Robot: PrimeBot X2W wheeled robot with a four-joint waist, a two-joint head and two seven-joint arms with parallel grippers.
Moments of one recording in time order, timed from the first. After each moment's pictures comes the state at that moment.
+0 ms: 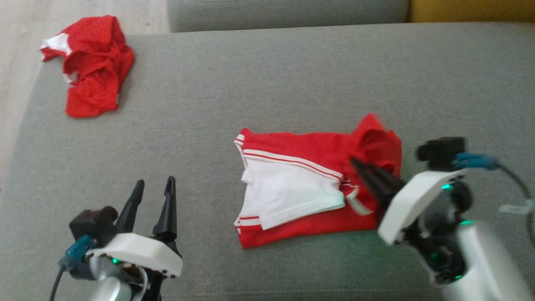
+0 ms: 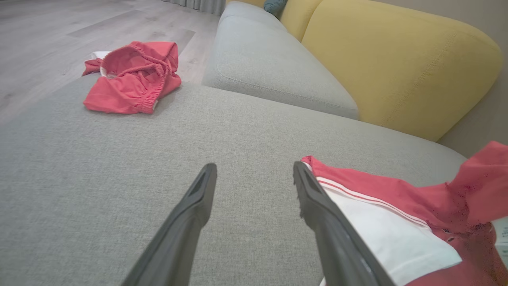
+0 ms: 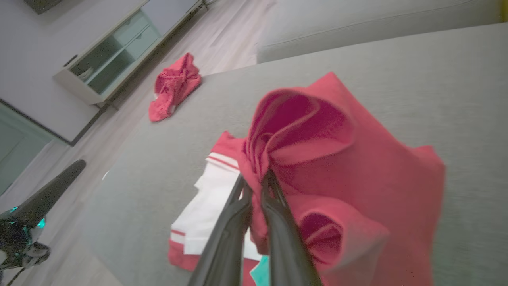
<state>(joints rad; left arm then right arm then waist) -0.03 0.33 -0.46 0.03 -0.65 0.25 -0.21 -0.15 -0.16 0.23 -0.05 0.58 0.12 0.56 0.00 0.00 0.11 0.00</state>
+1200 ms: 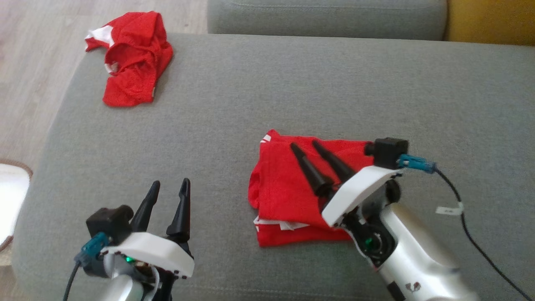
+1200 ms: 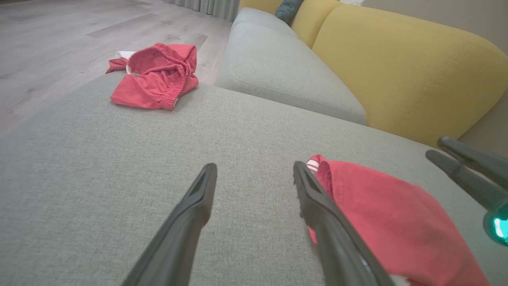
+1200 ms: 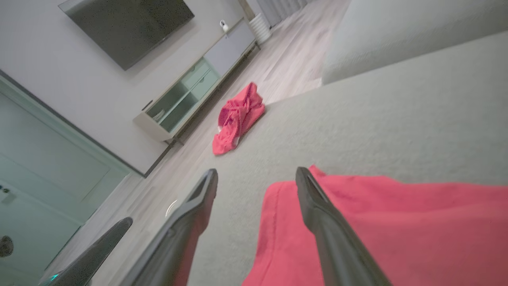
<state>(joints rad) -0.06 0.31 -0.51 0.07 -0.65 0.23 -0.21 -0.41 -0.07 0.58 0.44 0.83 0.12 0.07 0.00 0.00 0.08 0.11</state>
